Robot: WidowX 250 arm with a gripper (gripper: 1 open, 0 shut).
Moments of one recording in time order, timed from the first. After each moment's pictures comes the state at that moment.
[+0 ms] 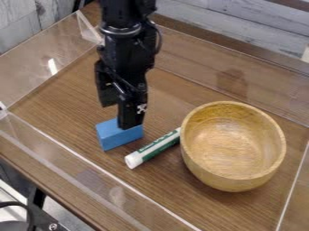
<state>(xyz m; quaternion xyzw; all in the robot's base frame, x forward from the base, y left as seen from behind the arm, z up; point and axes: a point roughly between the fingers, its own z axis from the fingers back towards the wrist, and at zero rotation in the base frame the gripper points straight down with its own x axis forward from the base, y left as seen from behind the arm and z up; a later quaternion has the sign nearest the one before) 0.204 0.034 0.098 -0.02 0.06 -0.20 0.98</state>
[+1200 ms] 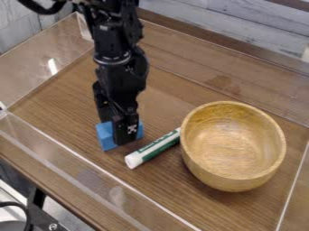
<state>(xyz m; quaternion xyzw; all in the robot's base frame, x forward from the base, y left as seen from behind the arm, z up) 0.209 0.048 0.057 -0.02 0.03 -0.23 0.97</state>
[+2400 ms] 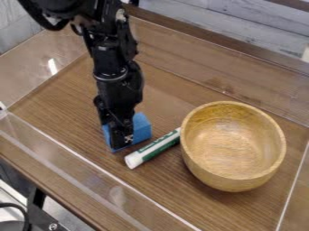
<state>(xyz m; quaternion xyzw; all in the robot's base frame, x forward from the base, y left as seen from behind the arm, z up) 0.215 0.055 0.031 -0.02 0.02 -0.25 0.97</state>
